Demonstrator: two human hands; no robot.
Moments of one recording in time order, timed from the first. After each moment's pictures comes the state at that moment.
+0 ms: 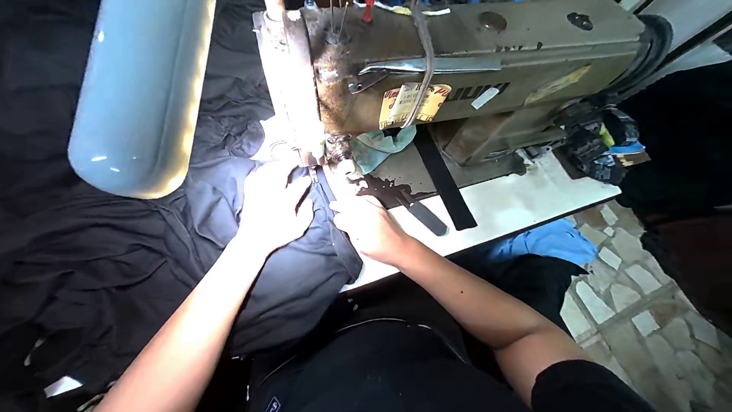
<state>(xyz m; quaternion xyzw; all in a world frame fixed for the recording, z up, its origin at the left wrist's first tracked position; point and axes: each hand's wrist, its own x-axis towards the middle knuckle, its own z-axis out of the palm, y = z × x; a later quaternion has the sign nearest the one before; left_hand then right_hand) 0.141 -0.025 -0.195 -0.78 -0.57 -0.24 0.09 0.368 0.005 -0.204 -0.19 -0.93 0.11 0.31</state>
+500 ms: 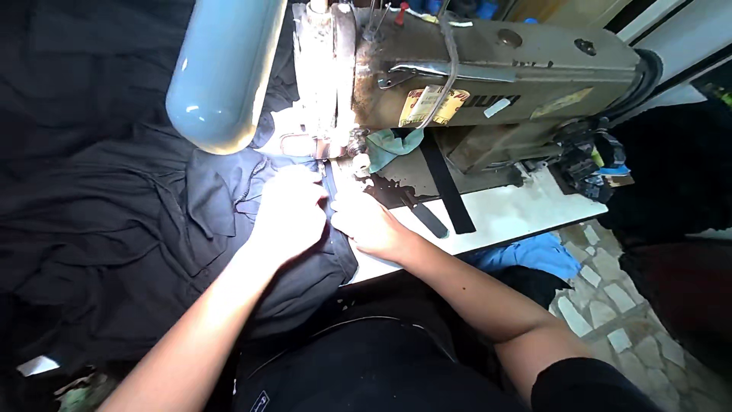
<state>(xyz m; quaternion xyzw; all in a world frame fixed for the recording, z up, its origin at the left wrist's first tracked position) 0.170 -0.054 -0.167 -0.76 -0.58 -0.30 -0.02 0.361 0.007 -0.181 -0.15 -0.97 0.10 0.19</state>
